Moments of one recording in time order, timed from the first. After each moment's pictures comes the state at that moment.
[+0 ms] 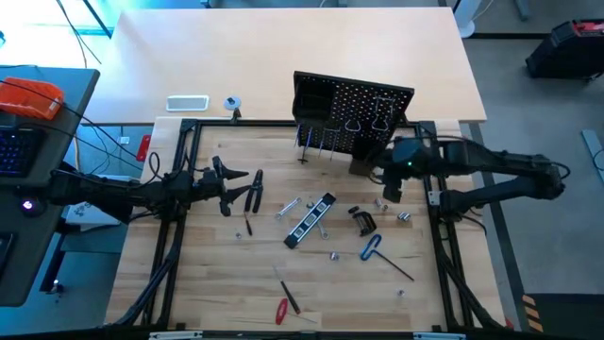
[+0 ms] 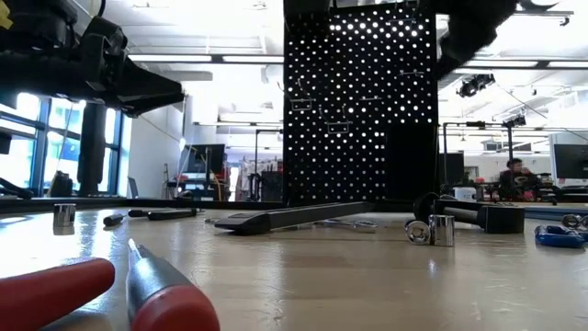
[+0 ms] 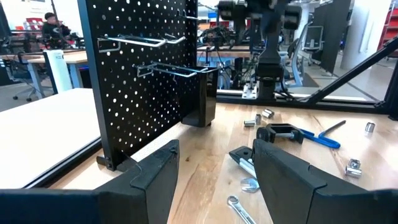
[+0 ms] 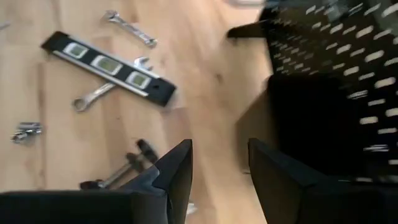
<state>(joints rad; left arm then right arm) 0.07 0.58 0.01 0.58 -0.21 0.03 -0.12 0.99 0.97 -0.86 0.17 0.04</state>
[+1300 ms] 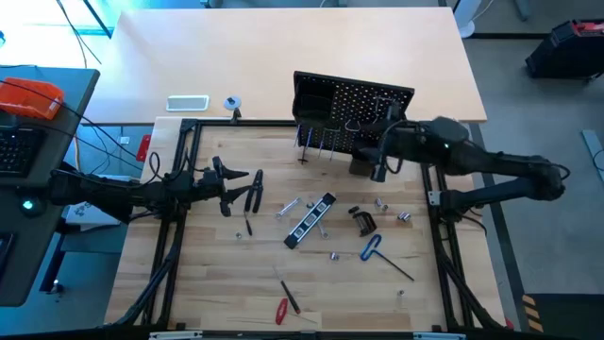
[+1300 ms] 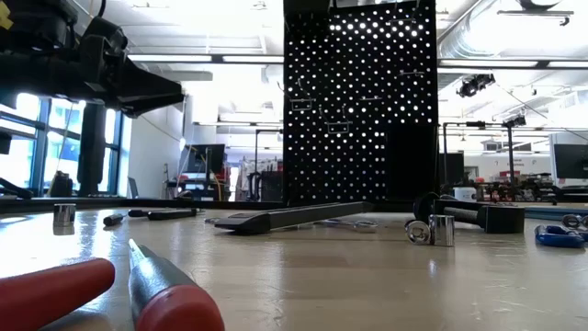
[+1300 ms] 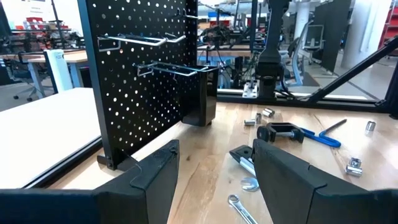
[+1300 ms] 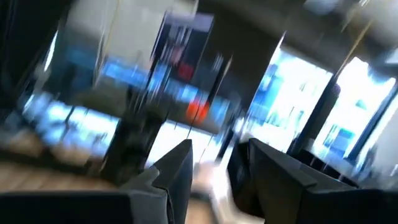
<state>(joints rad) 0.07 0.58 0.01 0.57 -0.22 0.03 -0.15 1.01 1.03 0.07 0.00 -0.39</state>
